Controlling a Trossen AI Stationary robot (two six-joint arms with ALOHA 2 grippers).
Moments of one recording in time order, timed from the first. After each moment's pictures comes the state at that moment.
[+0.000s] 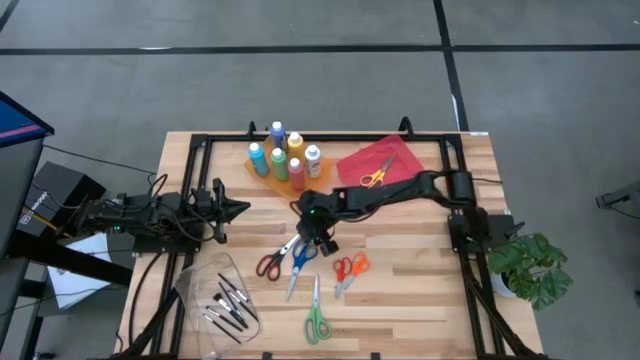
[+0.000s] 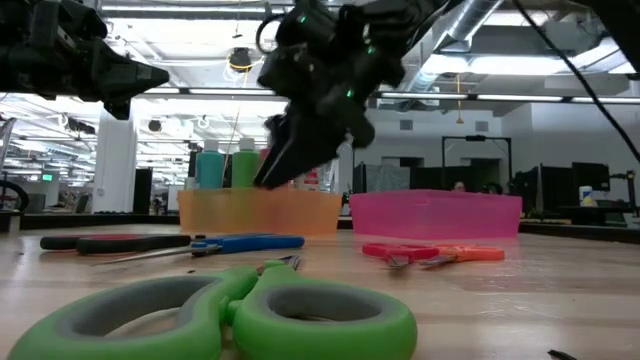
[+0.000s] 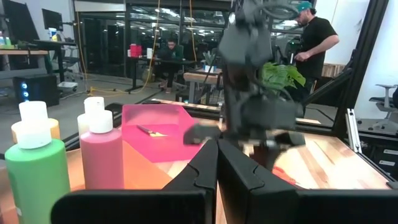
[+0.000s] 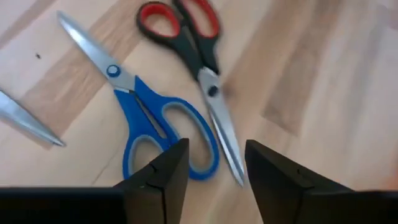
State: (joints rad) left arm -0.06 0.00 0.01 0.07 -0.28 -0.07; right arm -0.02 2.07 1.47 -0.30 -0.22 -0.49
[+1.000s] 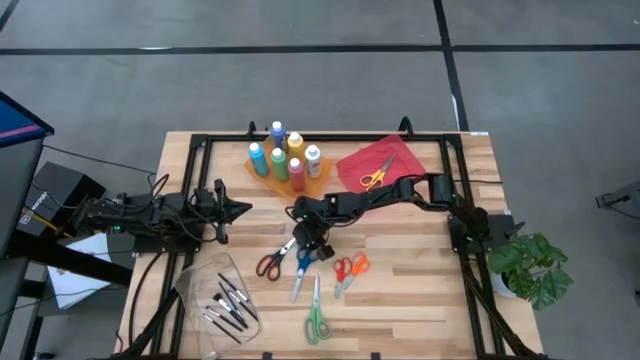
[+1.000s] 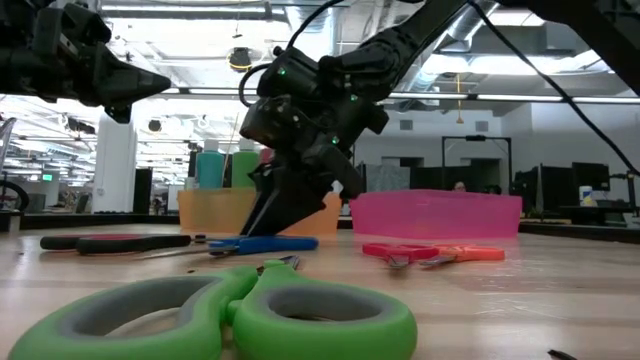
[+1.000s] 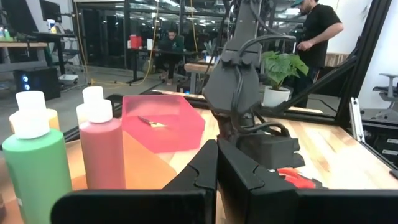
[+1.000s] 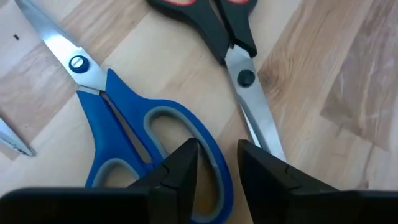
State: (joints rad) left arm -0.06 0.04 0.01 0.07 -0.28 -0.07; right arm -0.03 2.26 1.51 -0.23 -0.35 -0.51
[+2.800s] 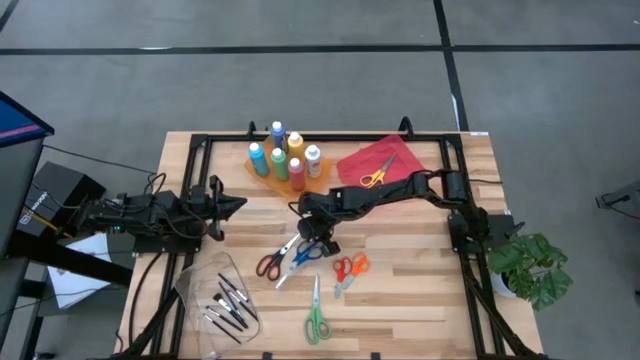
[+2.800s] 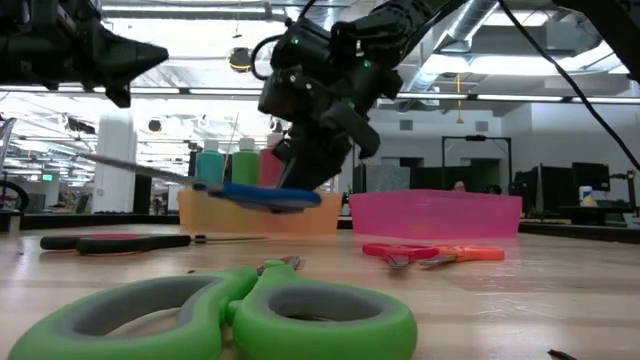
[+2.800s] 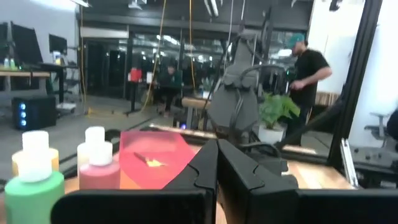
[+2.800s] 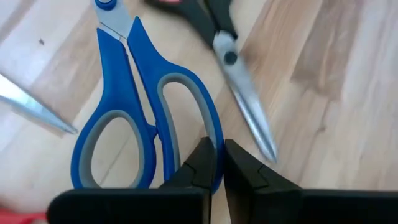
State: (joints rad) left arm -0.06 0.00 0.01 0.19 -0.28 -0.06; right arm -0.03 2.13 1.50 -0.39 -0.27 -0.42
